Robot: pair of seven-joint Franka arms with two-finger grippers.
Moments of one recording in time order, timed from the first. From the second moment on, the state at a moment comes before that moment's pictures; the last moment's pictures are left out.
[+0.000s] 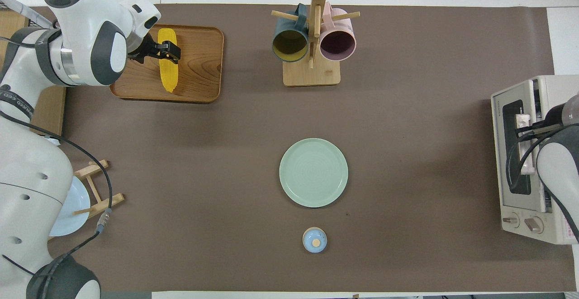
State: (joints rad) left arm -0.18 0.71 0.02 -1.27 -0.06 2.03 -0.03; right arm -0.12 -0.06 -0.02 -2.05 -0.12 1.99 -0.30
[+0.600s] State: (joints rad) left arm -0.18 0.78 0.00 -1.23 -0.08 2.08 -0.03; right arm -0.04 -0.04 0.00 -2.15 -0.03 2.11 -0.27
